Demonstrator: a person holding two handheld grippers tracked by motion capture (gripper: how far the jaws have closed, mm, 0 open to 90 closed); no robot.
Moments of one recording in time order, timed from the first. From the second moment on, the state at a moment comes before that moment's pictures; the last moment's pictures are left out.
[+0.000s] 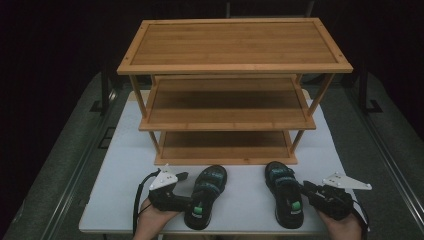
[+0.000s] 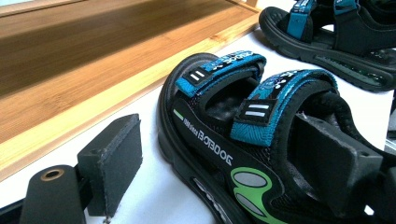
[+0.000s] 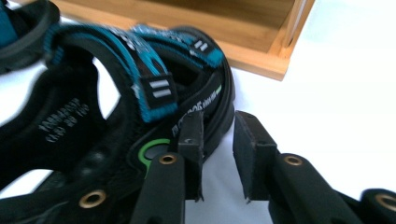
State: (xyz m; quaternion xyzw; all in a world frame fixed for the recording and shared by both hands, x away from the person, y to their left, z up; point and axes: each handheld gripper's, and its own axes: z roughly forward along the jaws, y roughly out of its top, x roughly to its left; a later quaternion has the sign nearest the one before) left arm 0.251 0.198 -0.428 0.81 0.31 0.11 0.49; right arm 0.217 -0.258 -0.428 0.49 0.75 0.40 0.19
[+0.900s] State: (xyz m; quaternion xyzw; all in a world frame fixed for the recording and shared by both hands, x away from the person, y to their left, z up) left arm 0.251 0.197 -0.428 0.81 0.31 0.11 0.49; right arm 0.196 -0.247 -0.409 0.45 0.74 0.46 0.20
